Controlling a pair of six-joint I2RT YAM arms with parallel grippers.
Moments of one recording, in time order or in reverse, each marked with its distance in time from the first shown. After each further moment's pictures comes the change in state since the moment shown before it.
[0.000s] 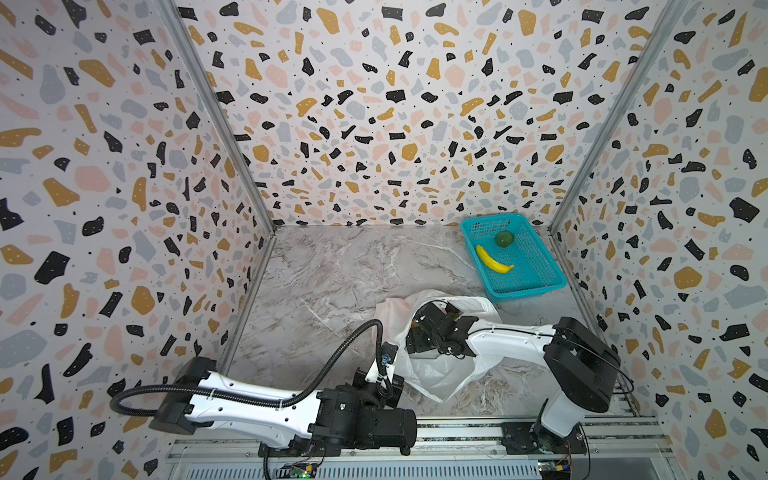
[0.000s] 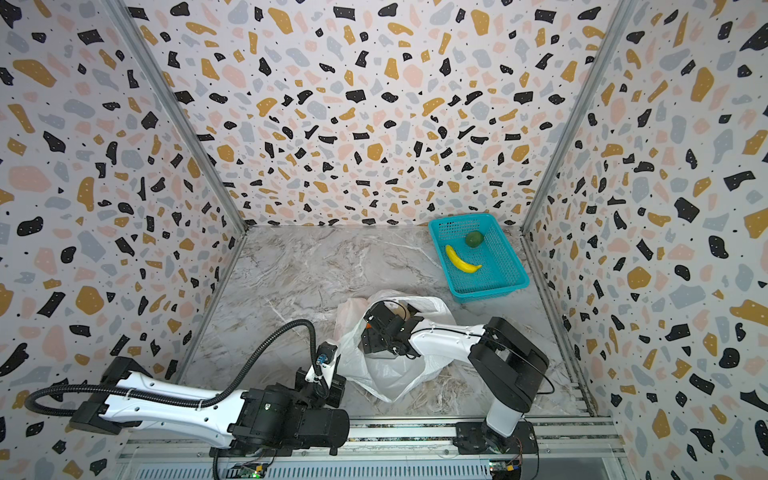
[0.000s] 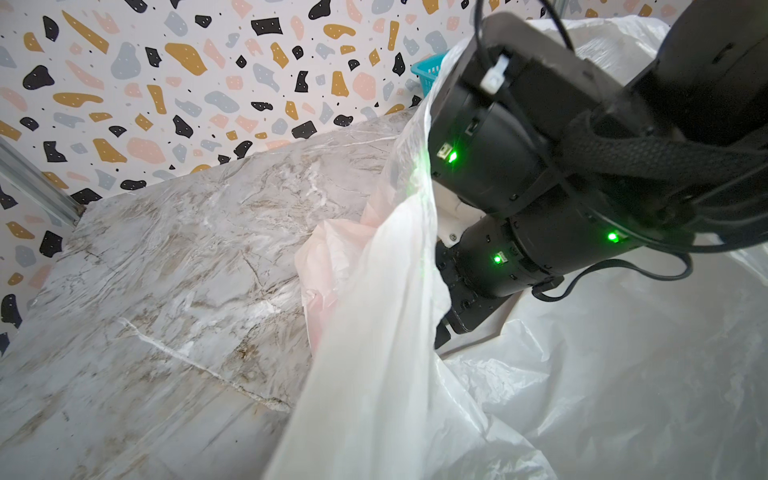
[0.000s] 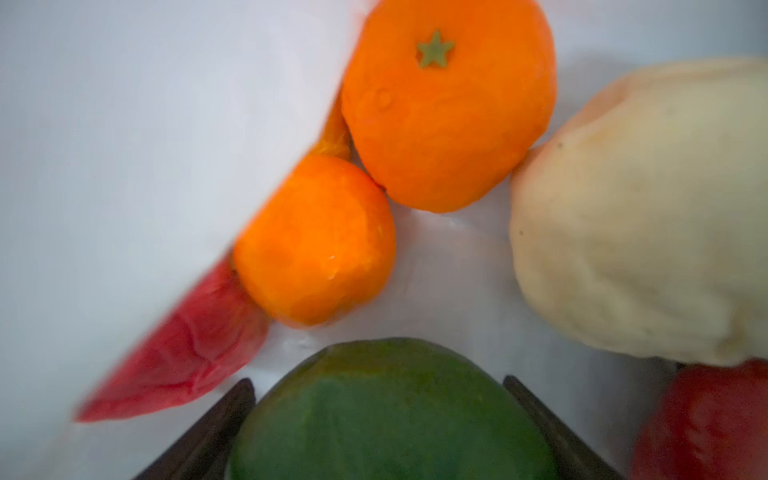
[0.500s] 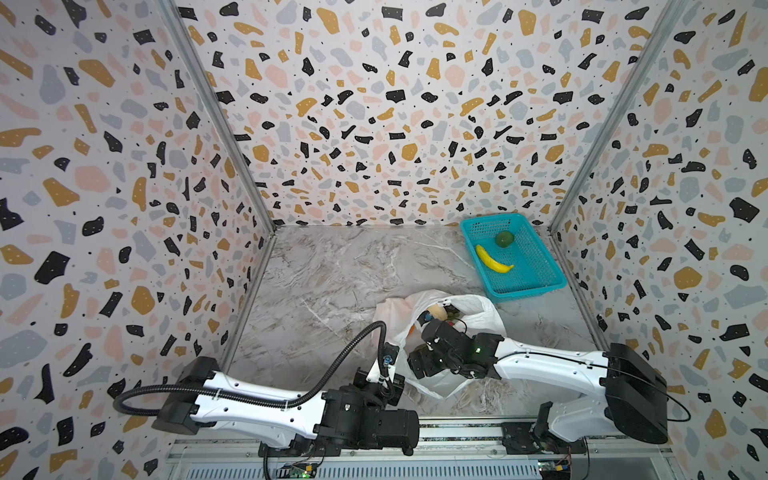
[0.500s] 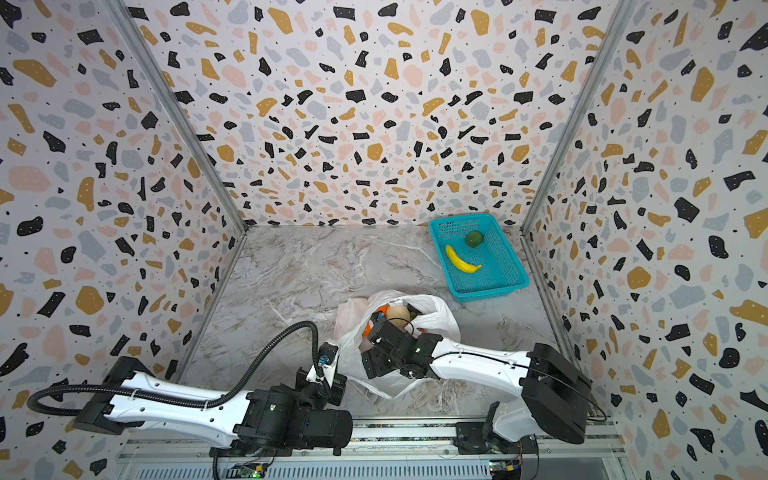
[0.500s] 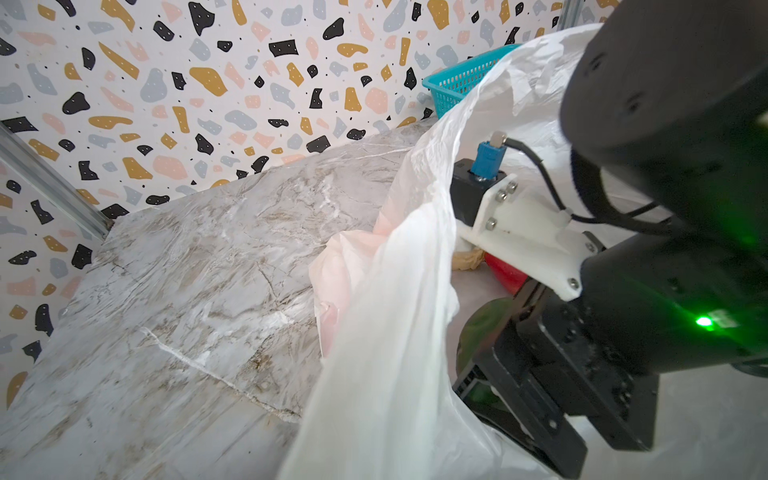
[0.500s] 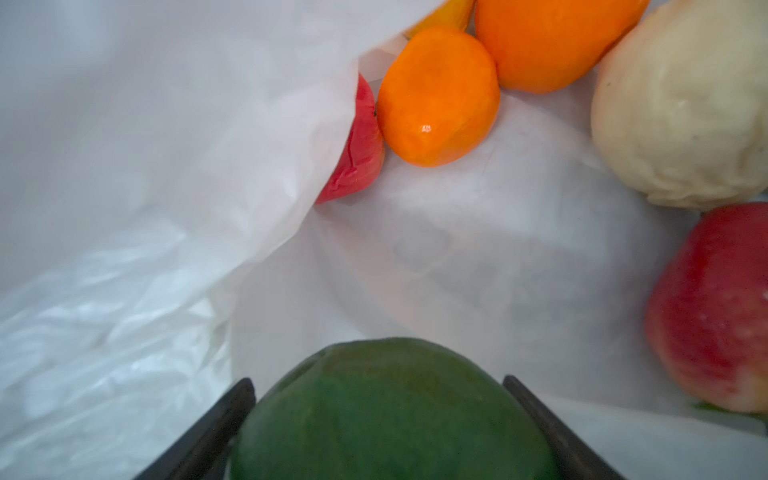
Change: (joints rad) left arm 0.003 0.032 0.002 -0.007 -0.050 -0.005; right arm 0.126 -0.280 -0.112 -0.134 -0.050 -0.024
